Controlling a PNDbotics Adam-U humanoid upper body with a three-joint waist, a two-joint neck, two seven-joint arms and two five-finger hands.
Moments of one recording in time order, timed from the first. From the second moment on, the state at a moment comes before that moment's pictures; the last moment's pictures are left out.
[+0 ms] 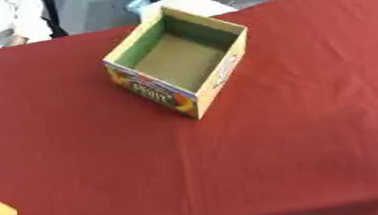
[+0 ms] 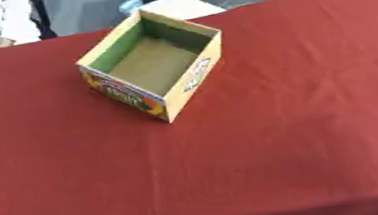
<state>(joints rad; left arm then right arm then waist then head) 0.19 0.91 0.04 -1.74 -0.79 -0.34 -0.42 0.09 -0.40 -0.37 -1.99 0.17 -0.32 -0.54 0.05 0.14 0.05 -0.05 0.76</state>
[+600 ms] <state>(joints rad) 0.18 0.91 0.03 -1.75 -0.80 -0.34 -0.40 0.09 -0.40 -0.37 -1.99 0.17 -0.32 -0.54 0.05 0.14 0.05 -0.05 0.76</state>
